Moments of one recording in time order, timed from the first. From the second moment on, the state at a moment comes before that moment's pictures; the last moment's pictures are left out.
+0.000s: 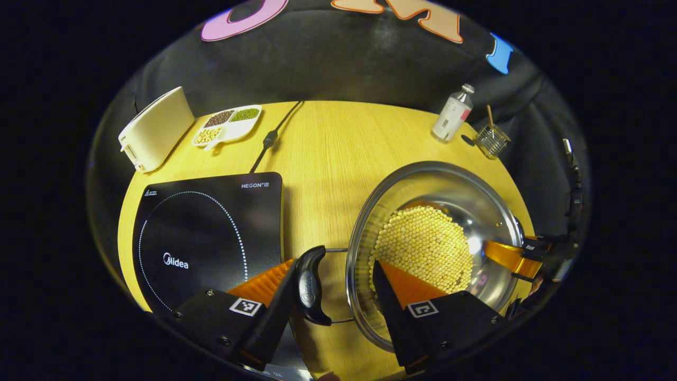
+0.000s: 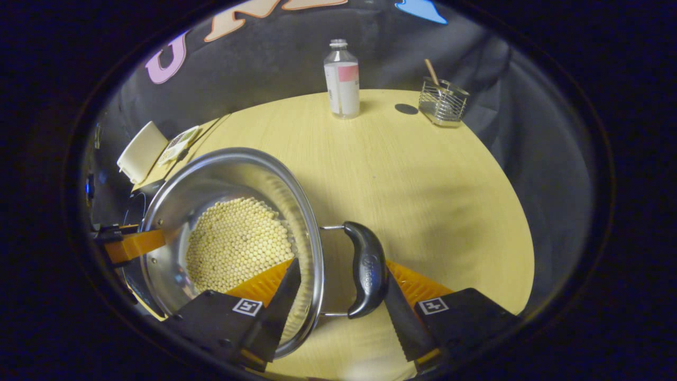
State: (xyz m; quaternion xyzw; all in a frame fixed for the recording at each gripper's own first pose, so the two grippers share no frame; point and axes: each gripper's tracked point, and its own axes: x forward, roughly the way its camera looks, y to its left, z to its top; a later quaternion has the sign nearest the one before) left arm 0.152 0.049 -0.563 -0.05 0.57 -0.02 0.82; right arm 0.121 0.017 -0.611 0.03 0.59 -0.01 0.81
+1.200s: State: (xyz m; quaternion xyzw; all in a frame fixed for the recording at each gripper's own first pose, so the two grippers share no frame) left arm 0.117 0.091 -0.501 -0.08 0.57 -0.02 0.82; right arm 0.106 0.054 -0.553 0.13 0.57 0.02 0.81
